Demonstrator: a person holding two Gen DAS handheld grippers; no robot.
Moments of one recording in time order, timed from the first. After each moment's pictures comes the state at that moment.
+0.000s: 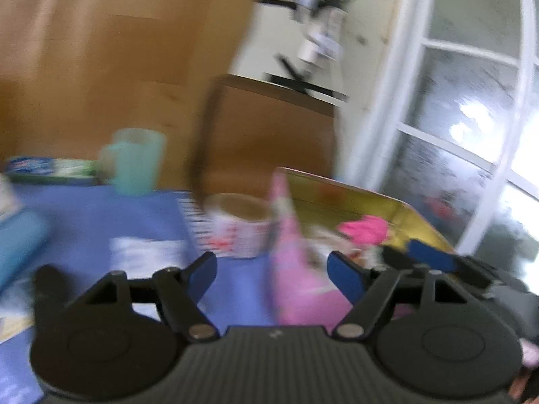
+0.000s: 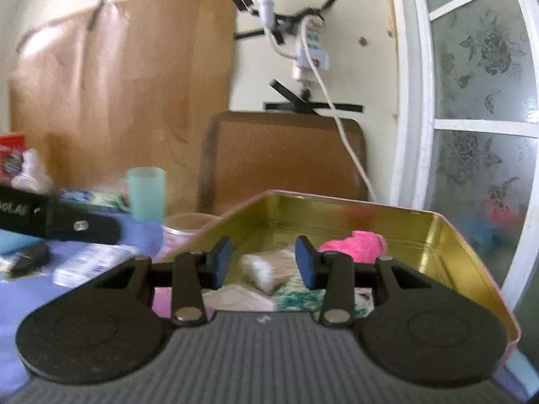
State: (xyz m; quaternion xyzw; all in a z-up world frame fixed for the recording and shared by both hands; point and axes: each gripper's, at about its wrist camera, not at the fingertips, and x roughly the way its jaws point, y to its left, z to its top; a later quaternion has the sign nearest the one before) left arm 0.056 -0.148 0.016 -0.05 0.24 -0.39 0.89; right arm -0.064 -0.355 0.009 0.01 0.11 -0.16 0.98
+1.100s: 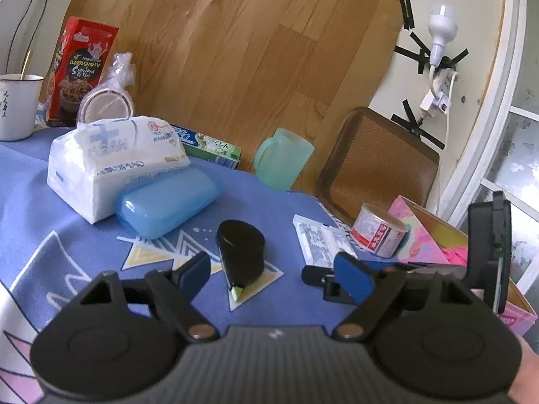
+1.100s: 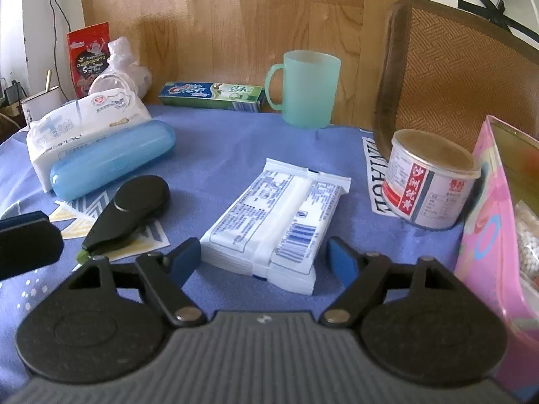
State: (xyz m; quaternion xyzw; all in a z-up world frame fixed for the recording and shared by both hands) left arm 0.073 -0.009 -0.034 -0.14 0.24 -0.27 0.92; right arm 0.092 -0.240 -0.029 0.01 0.32 0.00 0.95
